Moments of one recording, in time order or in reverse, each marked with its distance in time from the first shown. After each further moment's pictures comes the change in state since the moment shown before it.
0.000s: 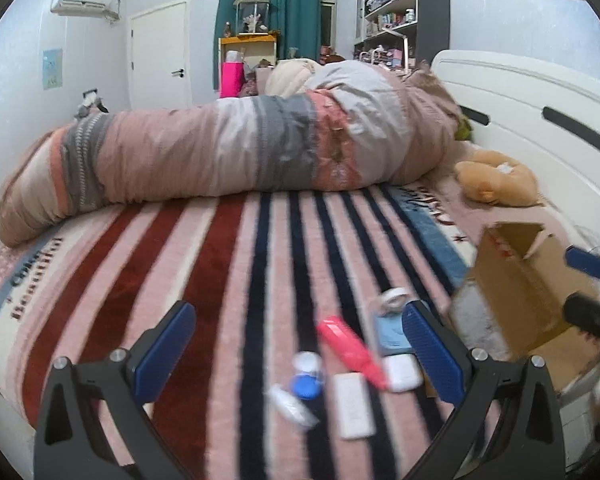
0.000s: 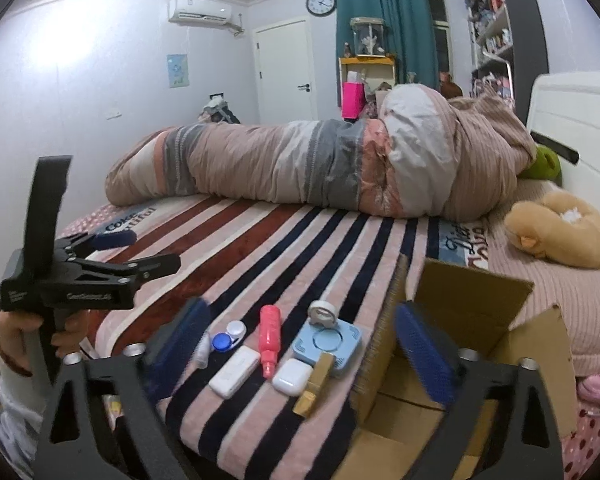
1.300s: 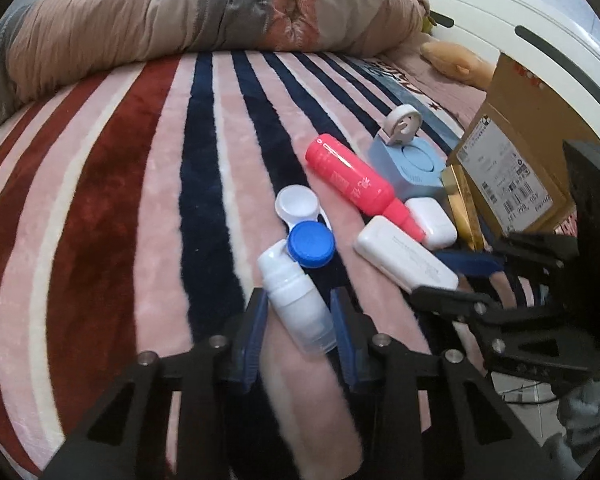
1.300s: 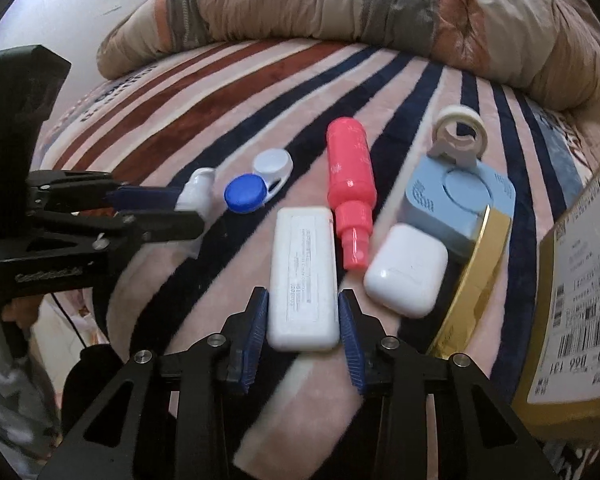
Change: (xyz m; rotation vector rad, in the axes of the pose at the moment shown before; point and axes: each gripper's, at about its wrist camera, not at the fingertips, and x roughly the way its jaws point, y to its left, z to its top) left arm 0.112 0.031 -0.112 0.044 0.368 -0.307; right arm 0.173 0.054 -0.108 -0.035 0.450 0.094
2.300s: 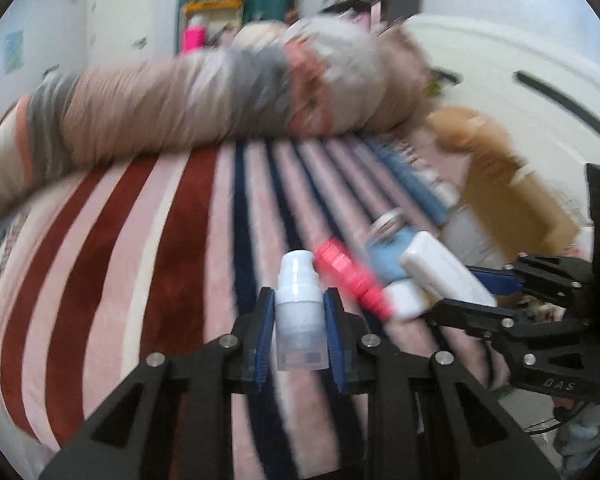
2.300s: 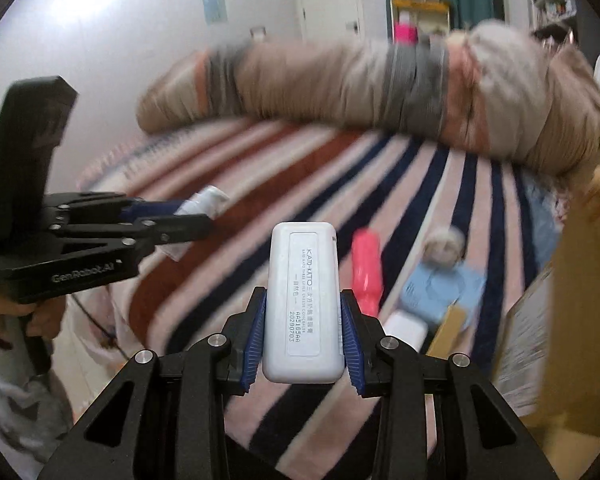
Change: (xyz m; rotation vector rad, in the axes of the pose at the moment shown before) left arm -0.119 -0.040 0.029 0.024 -0.256 0.119; right arm -0.112 0.016 0.020 -0.036 -0.266 0.062
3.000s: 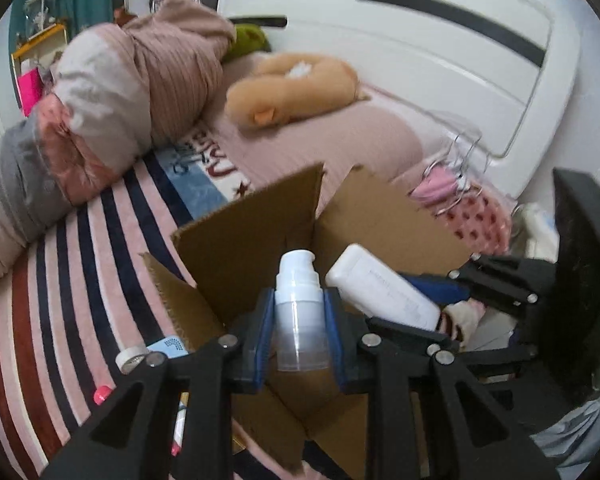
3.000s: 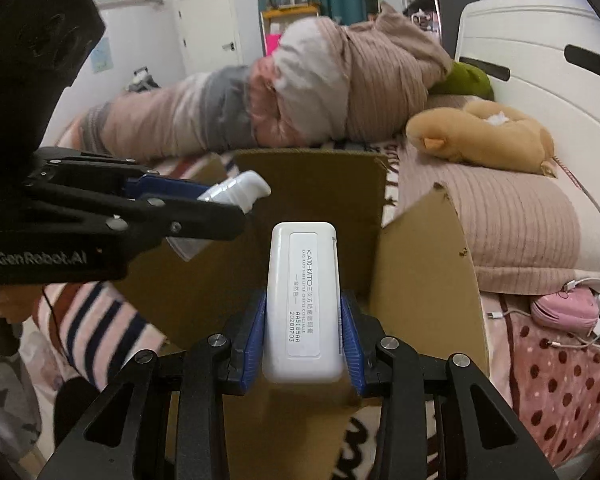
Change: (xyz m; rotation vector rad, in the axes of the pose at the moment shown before) left arm 0.110 -0.257 0.110 0.367 0.206 -0.318; right arm -0.111 -0.185 -0.053 0.248 -0.004 -0.310
